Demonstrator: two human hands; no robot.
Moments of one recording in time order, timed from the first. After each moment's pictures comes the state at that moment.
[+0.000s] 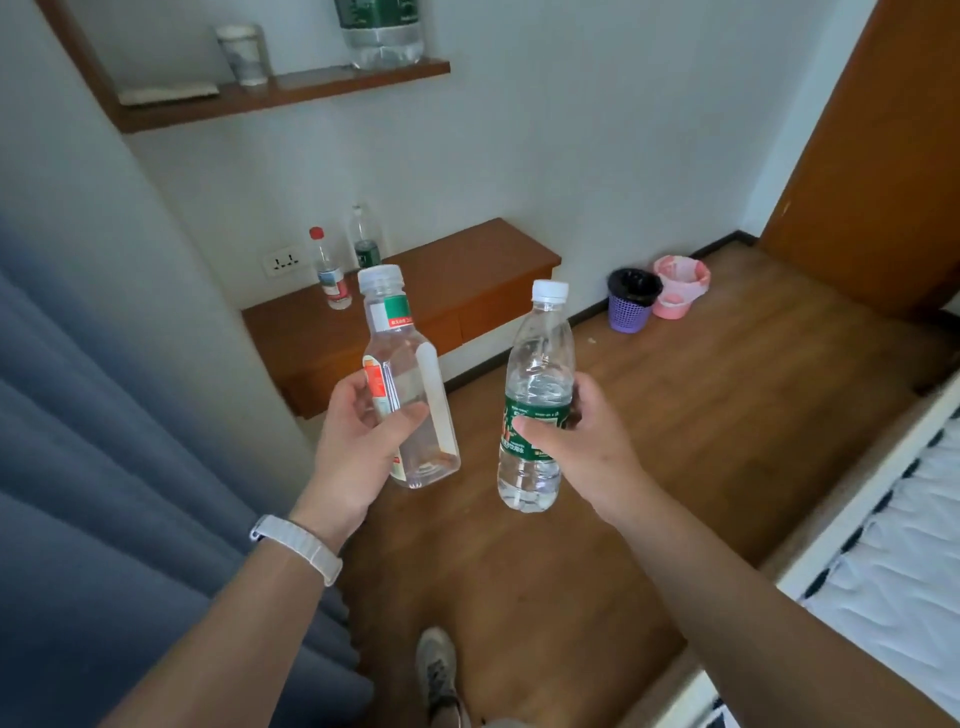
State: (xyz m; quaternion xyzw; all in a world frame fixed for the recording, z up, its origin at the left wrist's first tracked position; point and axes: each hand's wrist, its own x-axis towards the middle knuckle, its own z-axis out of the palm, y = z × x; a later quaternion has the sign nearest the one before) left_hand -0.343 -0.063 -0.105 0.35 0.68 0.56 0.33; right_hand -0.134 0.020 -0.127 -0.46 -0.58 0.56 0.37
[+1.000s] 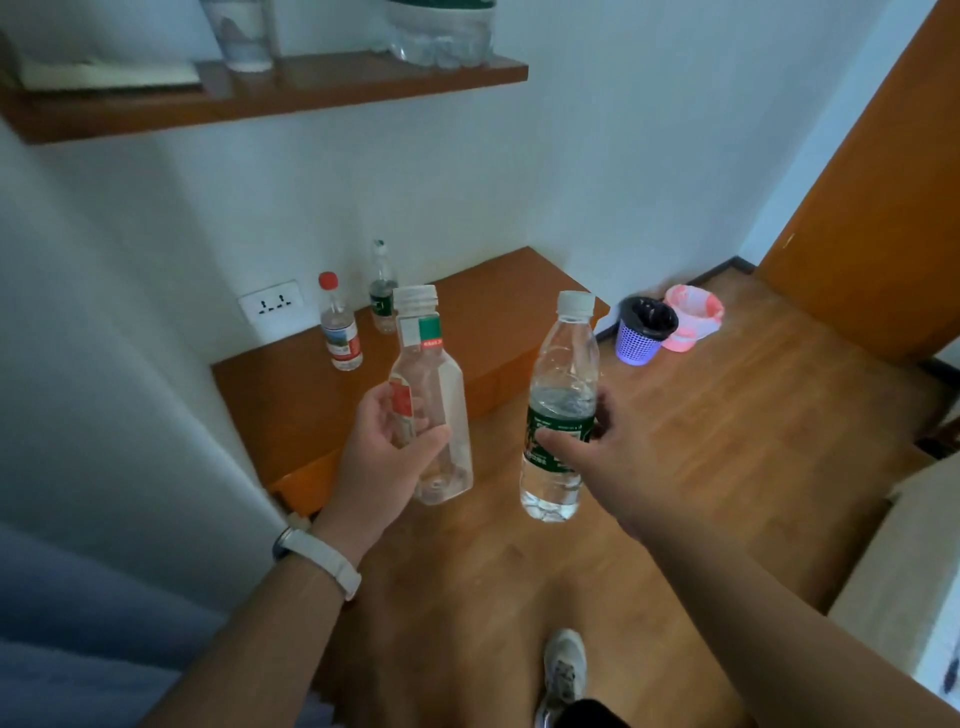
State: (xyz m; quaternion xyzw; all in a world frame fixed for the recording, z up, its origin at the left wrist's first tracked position) left_hand -0.579 0.168 -0.141 0.39 0.63 0.54 0.39; right_hand -0.355 0.246 -0.139 -0.50 -0.62 0.48 0.36
